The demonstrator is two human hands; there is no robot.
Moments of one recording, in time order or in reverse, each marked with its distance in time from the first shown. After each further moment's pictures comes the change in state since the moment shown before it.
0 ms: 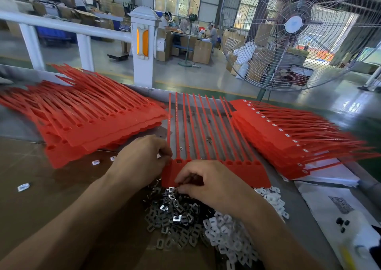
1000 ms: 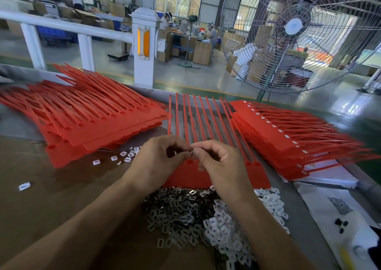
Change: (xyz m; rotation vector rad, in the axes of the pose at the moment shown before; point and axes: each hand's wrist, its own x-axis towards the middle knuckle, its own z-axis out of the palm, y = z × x) left_hand -0.010 0.029 0.006 -0.553 0.026 0.052; right_hand 0.004 -0.005 0.002 0.446 0.521 0.091
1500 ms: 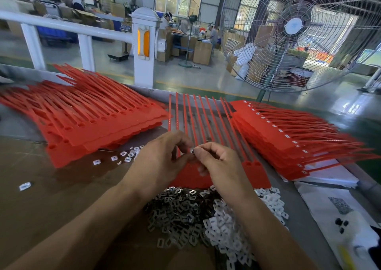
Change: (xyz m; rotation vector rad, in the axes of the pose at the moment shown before) left_hand -0.001 -0.005 0.004 0.240 0.057 0.230; right_hand 0.002 0.004 0.000 0.081 -0.076 0.143
